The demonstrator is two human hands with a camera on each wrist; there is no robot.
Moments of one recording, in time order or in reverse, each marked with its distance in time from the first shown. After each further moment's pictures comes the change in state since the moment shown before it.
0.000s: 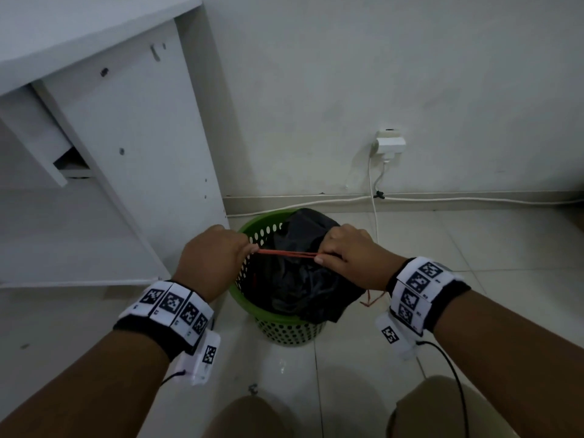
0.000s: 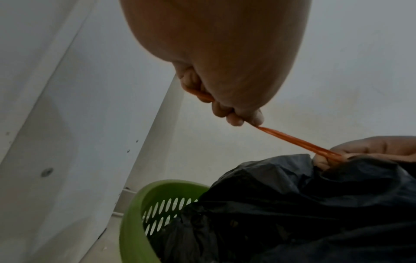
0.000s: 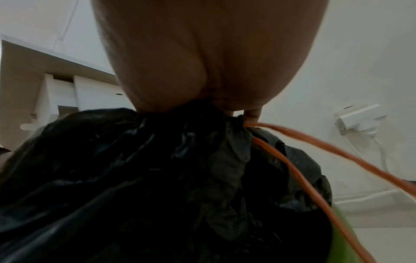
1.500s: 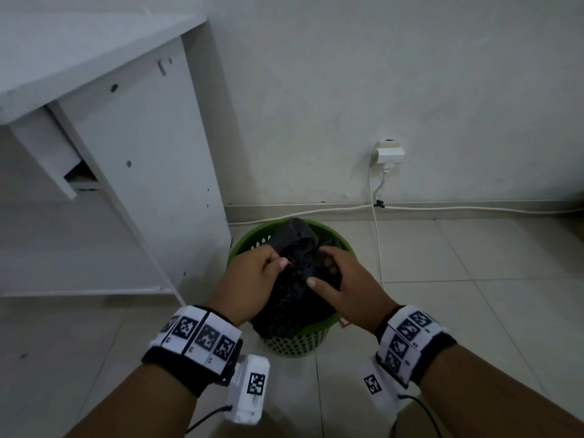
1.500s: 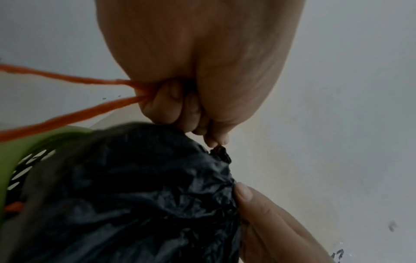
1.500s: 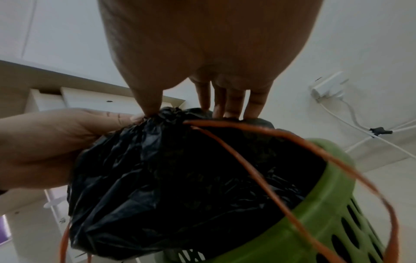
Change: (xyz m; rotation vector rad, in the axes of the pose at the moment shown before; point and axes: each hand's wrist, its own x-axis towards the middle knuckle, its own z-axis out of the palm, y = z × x) left_hand -0.007 0.057 -0.005 -0.731 -0.070 -0.246; right_hand -0.020 -0.020 0.045 0.513 0.308 0.210
